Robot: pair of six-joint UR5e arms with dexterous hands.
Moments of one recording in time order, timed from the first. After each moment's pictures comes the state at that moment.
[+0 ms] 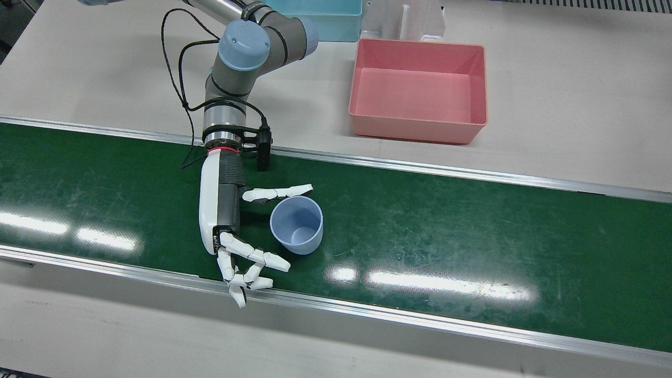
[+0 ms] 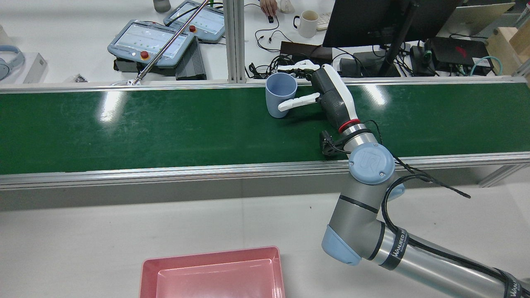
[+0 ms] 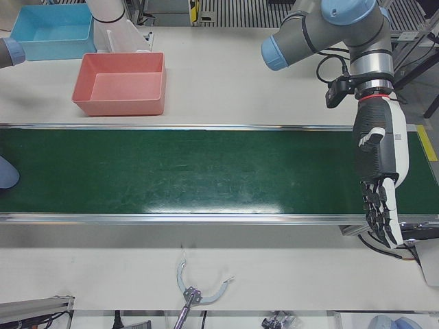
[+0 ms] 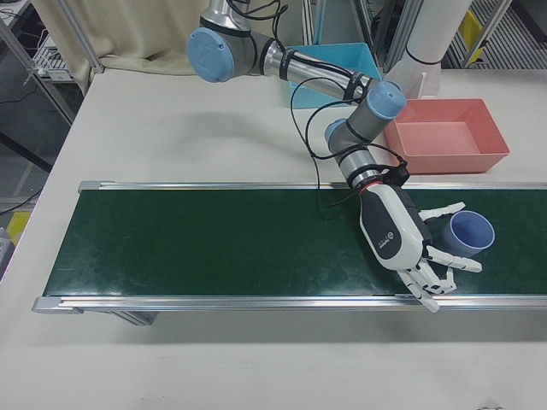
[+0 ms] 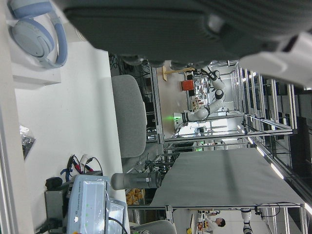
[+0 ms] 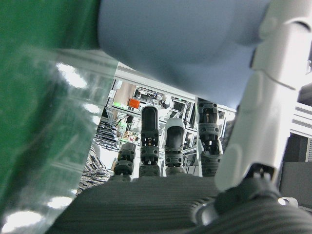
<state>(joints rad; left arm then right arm) -1.45 -1.83 -1.72 0.56 1.64 0.11 0.66 -0.97 1.64 -3.47 -0.83 -0.50</state>
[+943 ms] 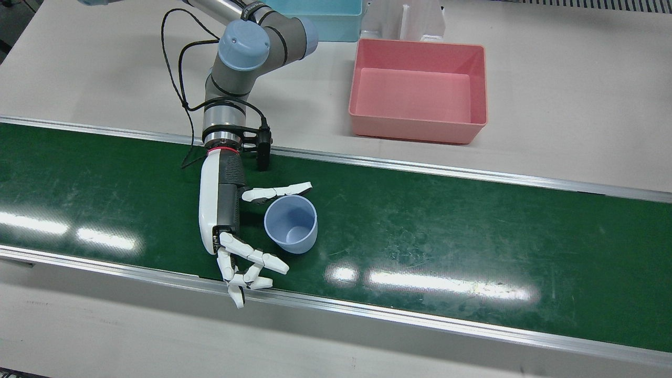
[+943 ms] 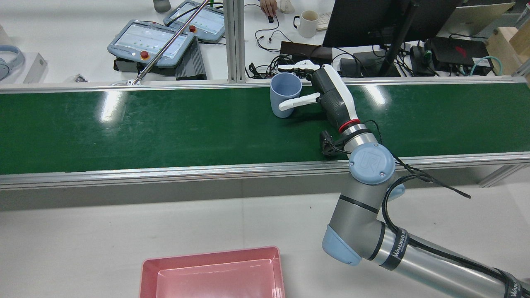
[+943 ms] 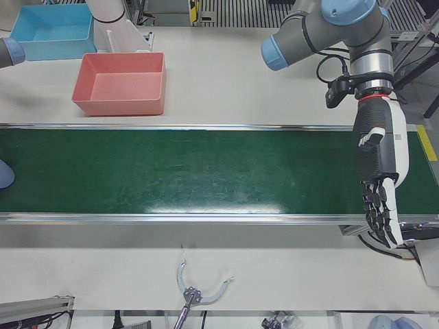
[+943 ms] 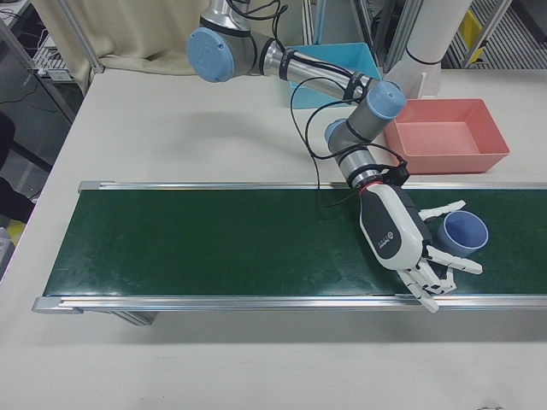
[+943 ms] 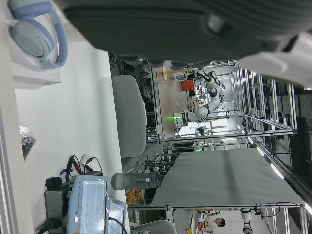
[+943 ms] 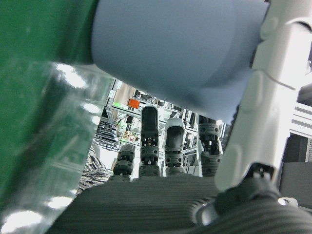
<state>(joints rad) -1.45 -1.83 -1.72 0.56 1.64 0.11 0.66 -0.97 1.64 -3.47 -0.83 -0.50</state>
